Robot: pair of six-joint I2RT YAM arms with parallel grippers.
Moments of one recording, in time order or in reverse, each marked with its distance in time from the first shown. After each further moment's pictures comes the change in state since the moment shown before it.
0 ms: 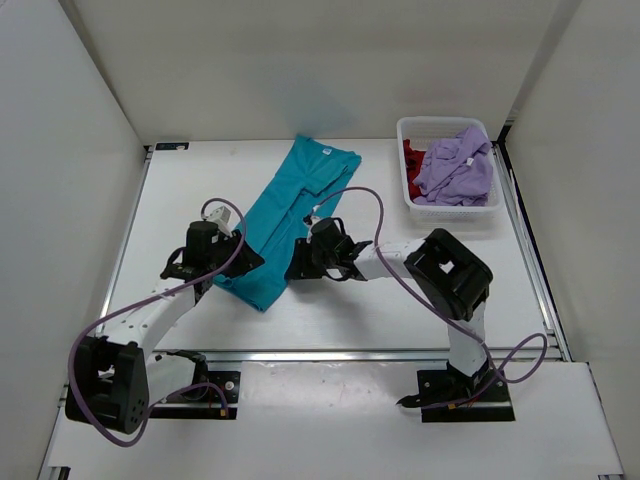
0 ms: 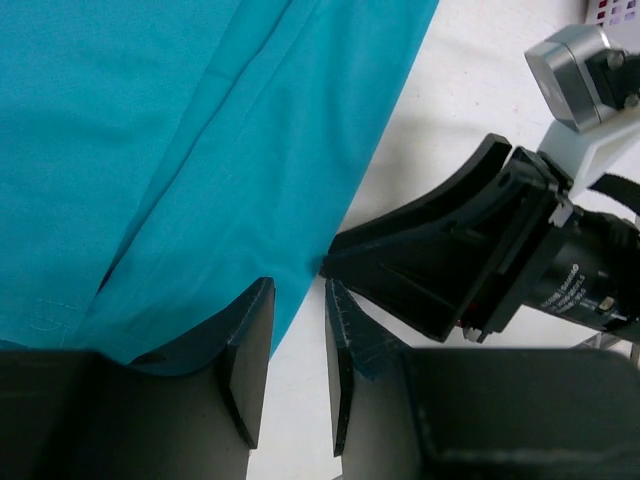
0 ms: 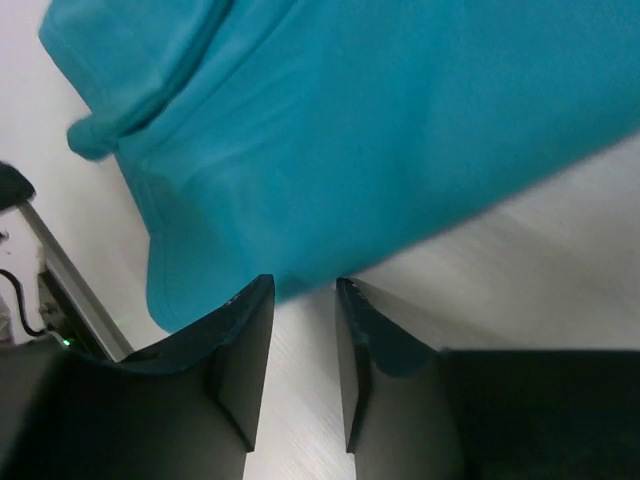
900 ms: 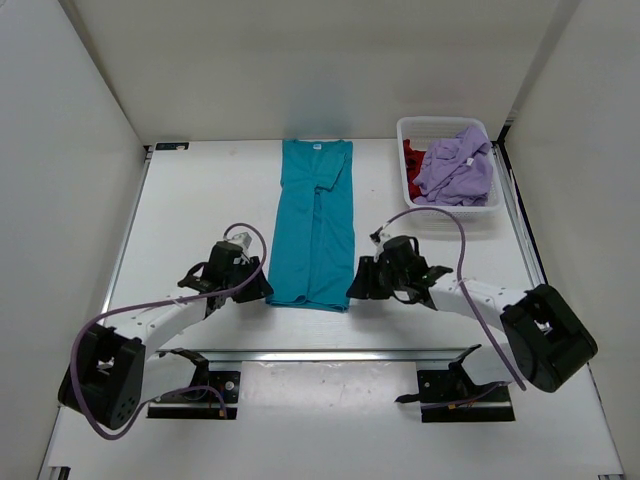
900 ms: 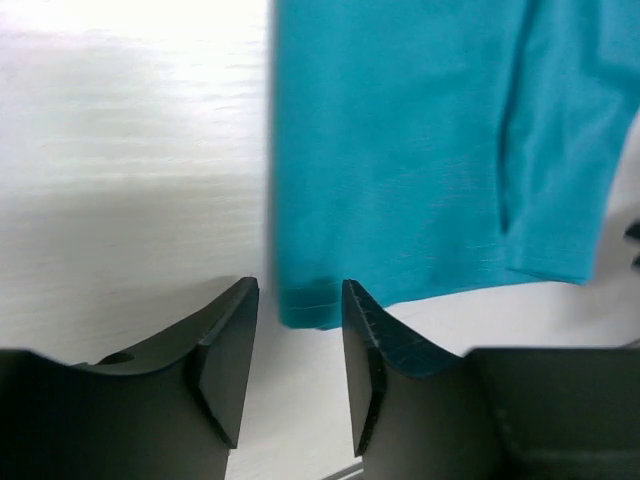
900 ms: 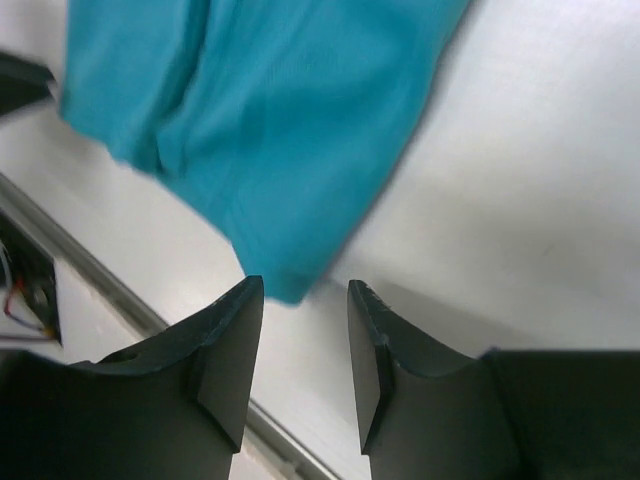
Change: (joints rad) left arm -0.188 0.032 -0.098 -0.043 -0.143 0.031; right arm -0.241 -0.591 -0.487 -0.180 -0.048 -0.130
